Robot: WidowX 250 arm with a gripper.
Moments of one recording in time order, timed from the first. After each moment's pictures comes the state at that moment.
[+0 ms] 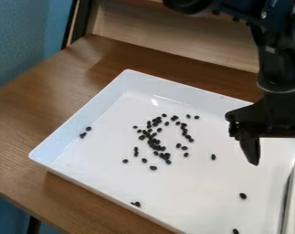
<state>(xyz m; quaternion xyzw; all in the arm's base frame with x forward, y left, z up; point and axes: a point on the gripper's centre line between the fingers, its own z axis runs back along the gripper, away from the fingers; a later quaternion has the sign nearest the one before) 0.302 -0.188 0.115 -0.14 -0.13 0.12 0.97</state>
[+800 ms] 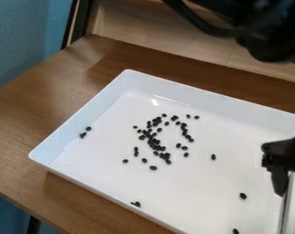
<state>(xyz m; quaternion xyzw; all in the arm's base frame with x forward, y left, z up) 0.298 -0.232 0.082 -0.09 -0.11 0.08 0.99</state>
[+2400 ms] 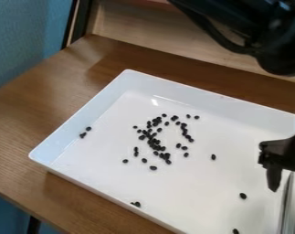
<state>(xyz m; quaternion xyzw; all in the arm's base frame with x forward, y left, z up) 0.320 -0.217 0.059 -0.06 -0.11 0.08 0.99</state>
